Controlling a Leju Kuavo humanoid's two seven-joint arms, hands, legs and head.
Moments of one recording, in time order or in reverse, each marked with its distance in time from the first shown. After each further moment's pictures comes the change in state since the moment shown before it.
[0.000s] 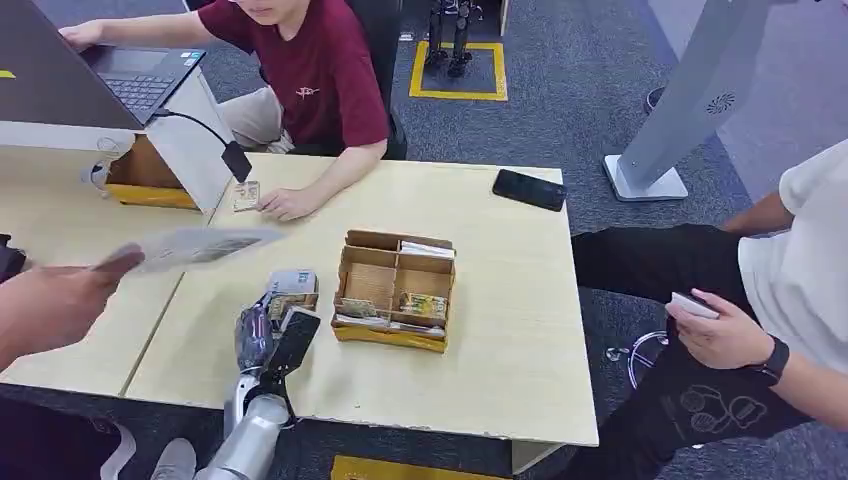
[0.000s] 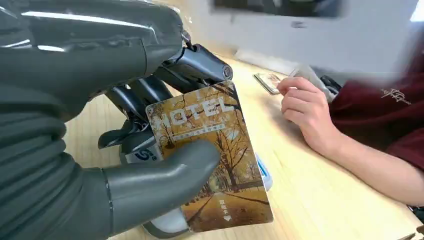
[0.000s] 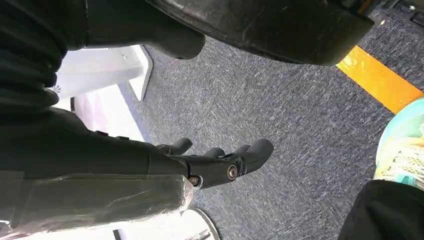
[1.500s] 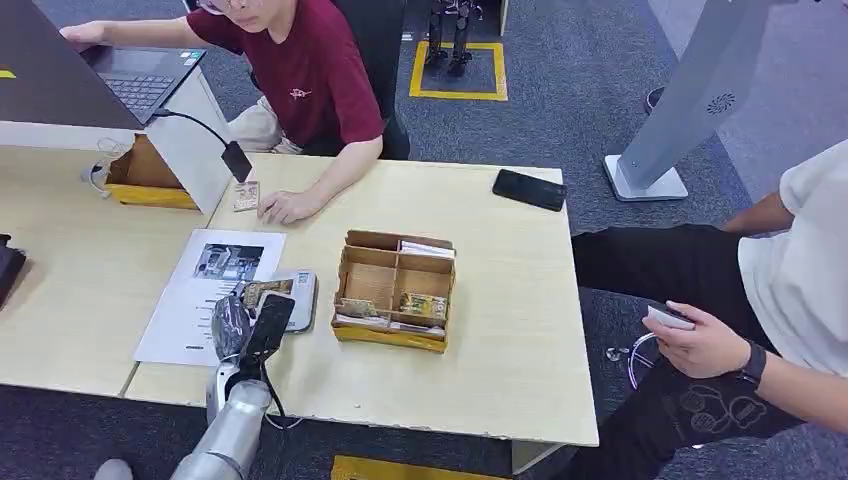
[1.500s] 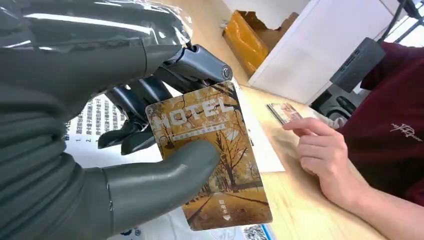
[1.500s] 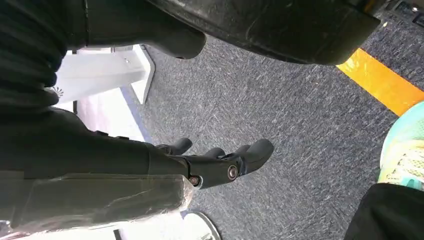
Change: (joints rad) left arm -0.046 0.034 0.072 0.007 0.017 0.007 0.015; right arm -0.001 0.000 -0.015 0.000 0.007 0.003 0.004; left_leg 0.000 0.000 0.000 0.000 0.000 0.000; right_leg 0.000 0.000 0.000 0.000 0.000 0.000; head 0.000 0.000
